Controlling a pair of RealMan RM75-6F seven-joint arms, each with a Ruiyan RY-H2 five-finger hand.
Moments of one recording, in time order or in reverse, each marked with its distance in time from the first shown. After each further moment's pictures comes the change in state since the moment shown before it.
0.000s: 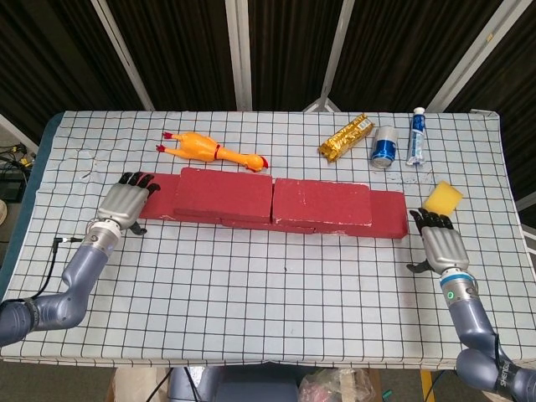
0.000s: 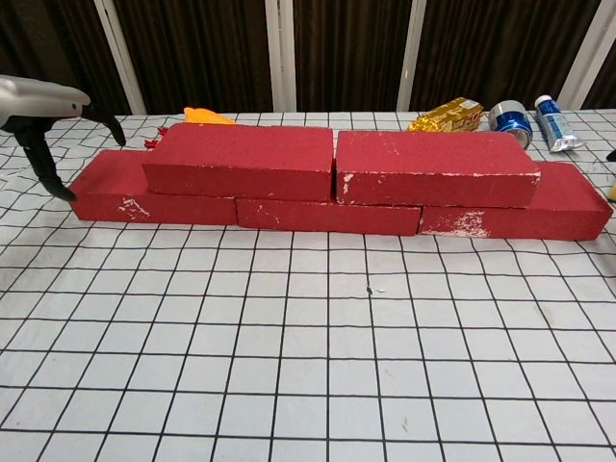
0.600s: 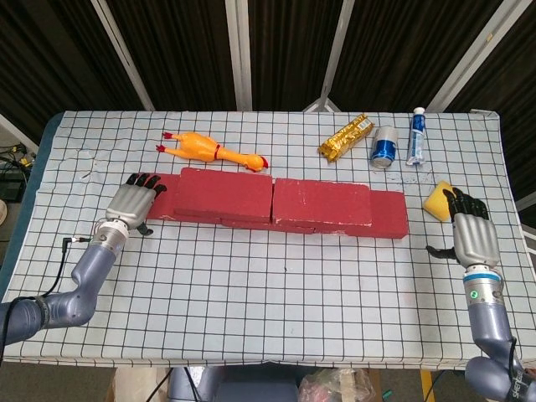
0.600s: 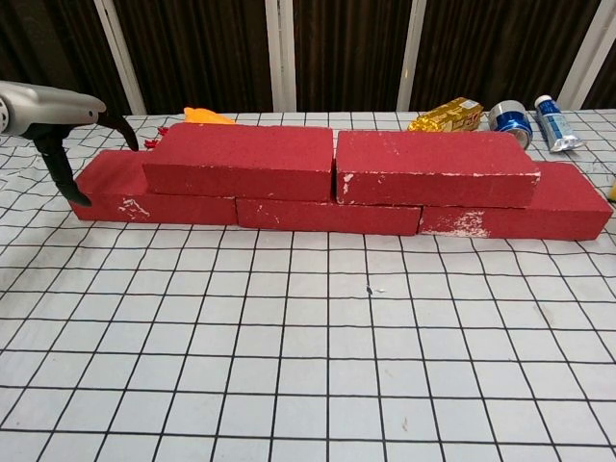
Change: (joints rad) left arm -0.018 -0.041 -0.007 0.024 -0.033 -0.007 0.033; right arm -0.081 0.051 0.064 -0.059 -0.060 0.204 0.107
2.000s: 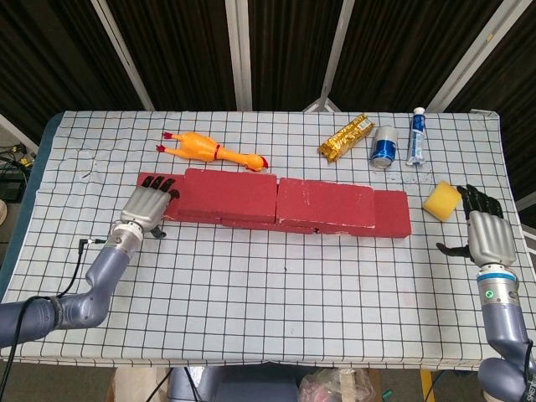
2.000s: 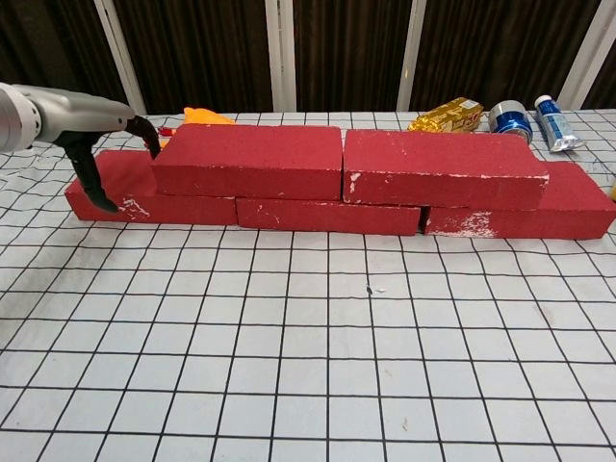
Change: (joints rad) left arm -0.037 -0.032 0.001 -0.025 -0.030 0.031 0.070; right arm -0.033 0.040 0.029 0.018 -0.021 -0.044 0.078
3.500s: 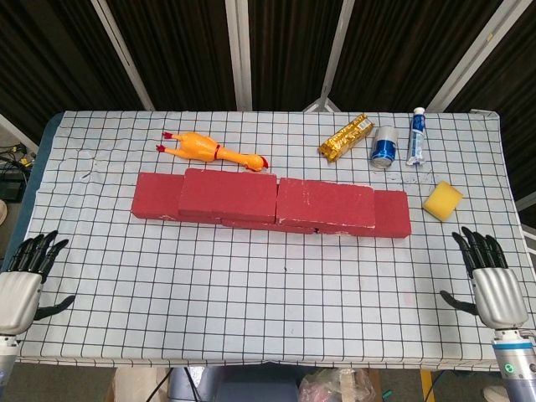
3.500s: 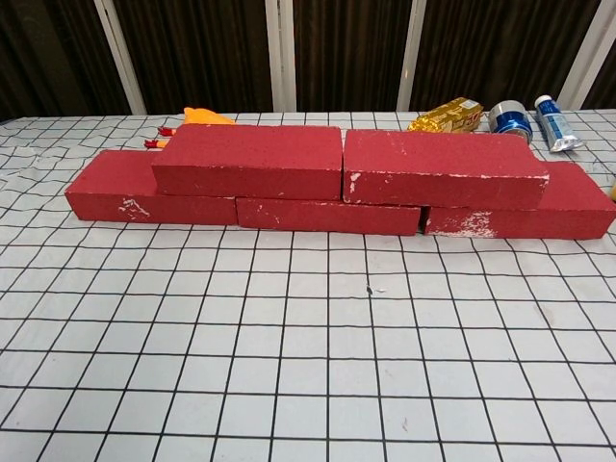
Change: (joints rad) left arm 0.829 0.133 0.167 -0.023 0.937 0.734 -0.609; right arm -0.272 -0.062 -0.203 0.161 -0.618 0.340 0.255
